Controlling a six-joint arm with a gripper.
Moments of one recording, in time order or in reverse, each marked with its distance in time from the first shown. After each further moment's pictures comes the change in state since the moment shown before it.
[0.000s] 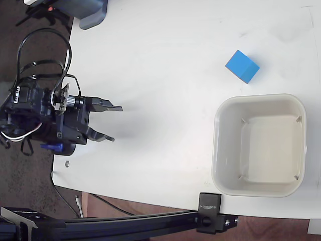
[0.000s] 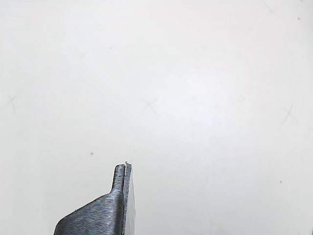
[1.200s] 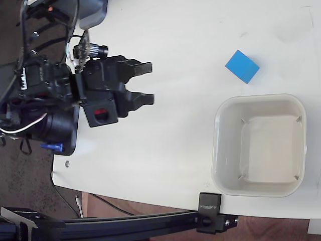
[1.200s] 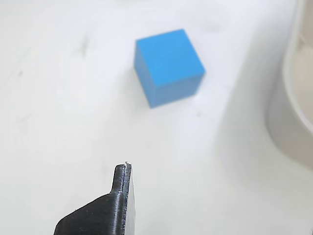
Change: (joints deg) arm 7.5 -65.7 -57.1 -3.8 -22.6 -24.1
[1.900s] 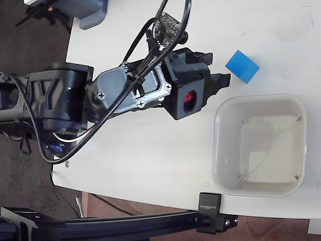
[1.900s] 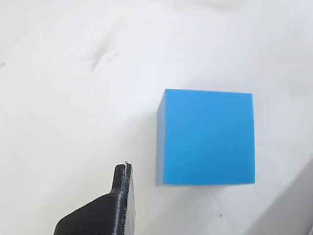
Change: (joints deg) arm 0.2 -41.9 -43.9 16.4 -9.2 -18.2
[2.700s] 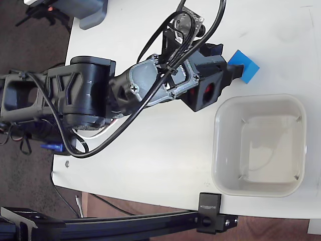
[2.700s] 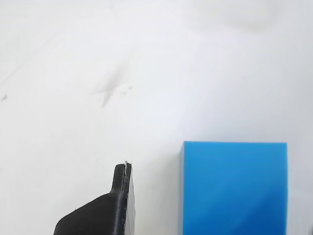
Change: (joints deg) arm -1.7 -11.6 -15.1 6.9 -2.8 2.5
